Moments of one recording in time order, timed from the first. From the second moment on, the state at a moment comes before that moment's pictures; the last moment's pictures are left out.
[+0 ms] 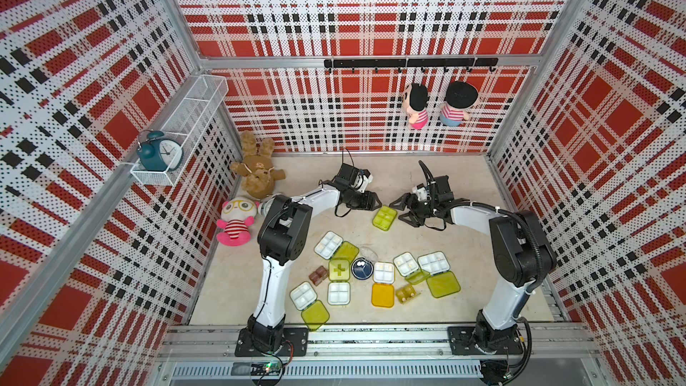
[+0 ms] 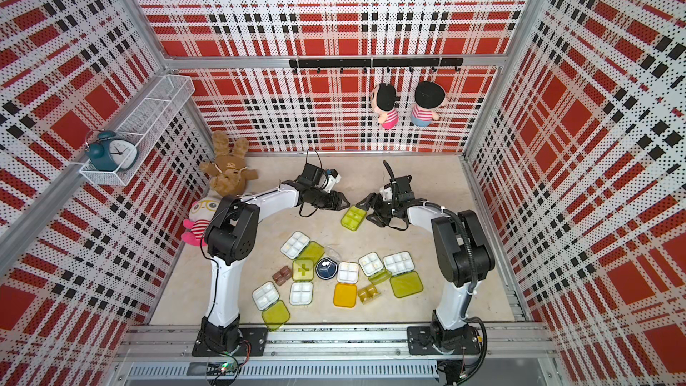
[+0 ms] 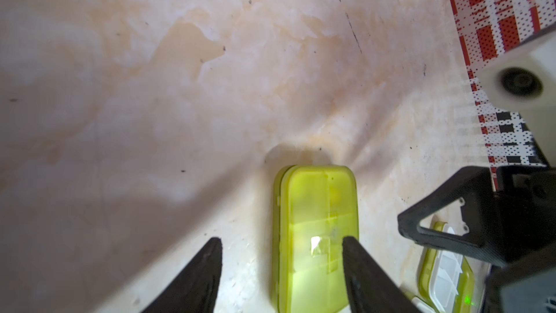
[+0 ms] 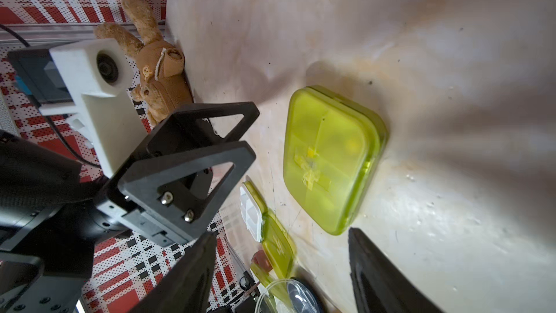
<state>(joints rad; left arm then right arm) -0.48 2.18 1.56 -0.32 0.52 -0.24 0.27 1.84 1.06 -0.07 -0.71 0.93</state>
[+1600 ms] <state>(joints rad) -0.52 2.23 1.54 -0.23 0.52 -0.29 0.26 1.98 1.09 -0.09 -0.73 0.89</state>
